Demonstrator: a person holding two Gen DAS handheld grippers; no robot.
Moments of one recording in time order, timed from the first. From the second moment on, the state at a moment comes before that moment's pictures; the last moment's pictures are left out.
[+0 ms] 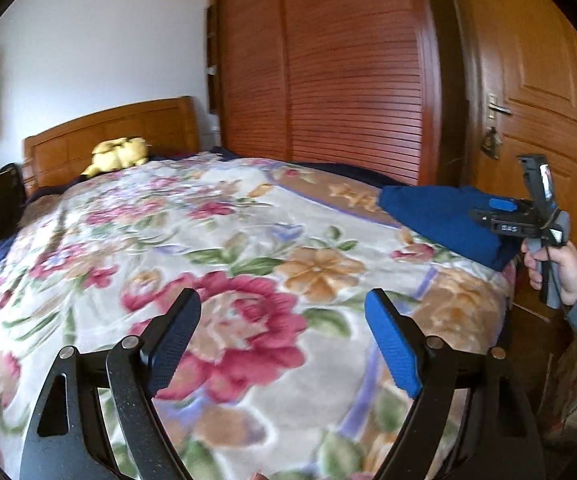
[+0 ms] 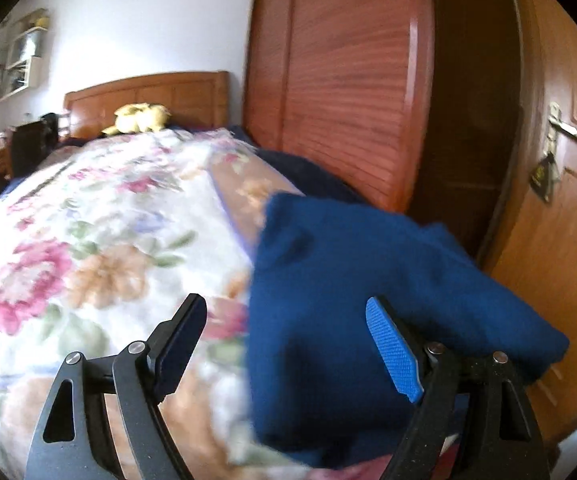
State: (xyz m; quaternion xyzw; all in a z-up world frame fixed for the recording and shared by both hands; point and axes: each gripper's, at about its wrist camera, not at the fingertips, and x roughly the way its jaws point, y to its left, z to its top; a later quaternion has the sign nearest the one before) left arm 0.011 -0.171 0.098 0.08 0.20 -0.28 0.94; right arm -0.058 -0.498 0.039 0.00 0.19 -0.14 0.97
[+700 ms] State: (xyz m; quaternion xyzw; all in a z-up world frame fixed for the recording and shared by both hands) left arm 0.040 -0.046 0.042 0.02 0.21 -0.09 0.97; right arm -0.018 -0.234 0.024 0.02 0.15 0.06 0.99
